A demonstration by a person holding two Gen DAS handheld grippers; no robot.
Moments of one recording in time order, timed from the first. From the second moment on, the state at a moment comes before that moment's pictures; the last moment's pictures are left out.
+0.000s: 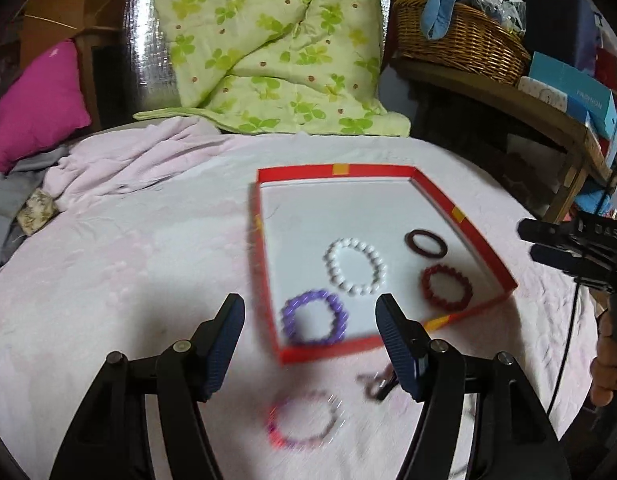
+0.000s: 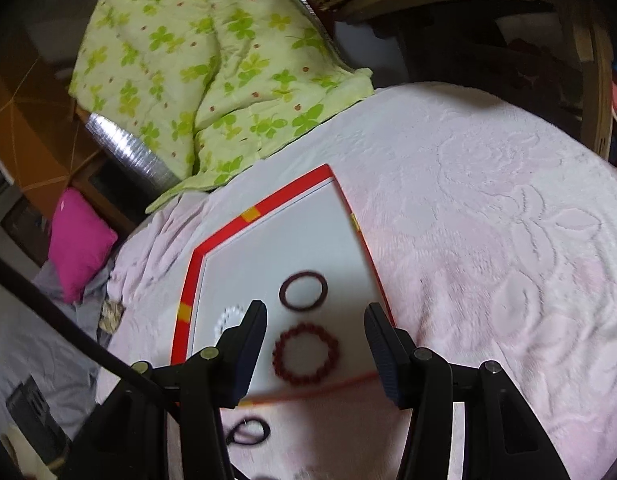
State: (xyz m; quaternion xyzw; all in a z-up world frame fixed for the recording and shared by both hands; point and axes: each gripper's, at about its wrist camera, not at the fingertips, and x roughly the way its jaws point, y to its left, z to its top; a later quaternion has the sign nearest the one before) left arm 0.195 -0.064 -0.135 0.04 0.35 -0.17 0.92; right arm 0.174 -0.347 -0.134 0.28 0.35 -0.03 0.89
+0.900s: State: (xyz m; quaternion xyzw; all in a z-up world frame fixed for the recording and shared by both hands) left arm 0.131 -0.013 -0.168 0.09 0.39 -0.17 0.90; right arm 0.077 -0.281 -0.190 0.24 0.45 0.10 0.85
